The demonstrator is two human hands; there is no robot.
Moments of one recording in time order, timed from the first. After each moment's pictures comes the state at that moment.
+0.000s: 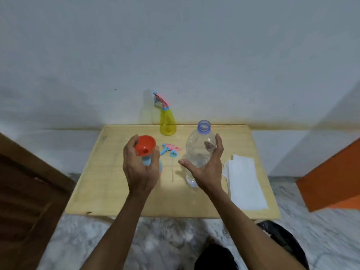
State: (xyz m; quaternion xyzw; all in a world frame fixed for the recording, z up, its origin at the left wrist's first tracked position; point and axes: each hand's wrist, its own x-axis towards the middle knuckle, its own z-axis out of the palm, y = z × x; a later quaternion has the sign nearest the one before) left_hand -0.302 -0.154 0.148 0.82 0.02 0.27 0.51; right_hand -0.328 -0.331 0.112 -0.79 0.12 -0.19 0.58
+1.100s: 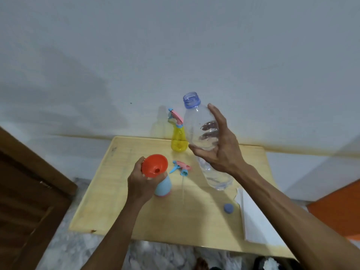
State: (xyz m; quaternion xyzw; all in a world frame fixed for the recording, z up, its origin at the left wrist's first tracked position) left_hand -0.241 -0.104 0.118 0.84 0.13 0.02 0.53; right_hand -0.227 -0.350 0.222 -0.86 -0.13 -0.21 0.45
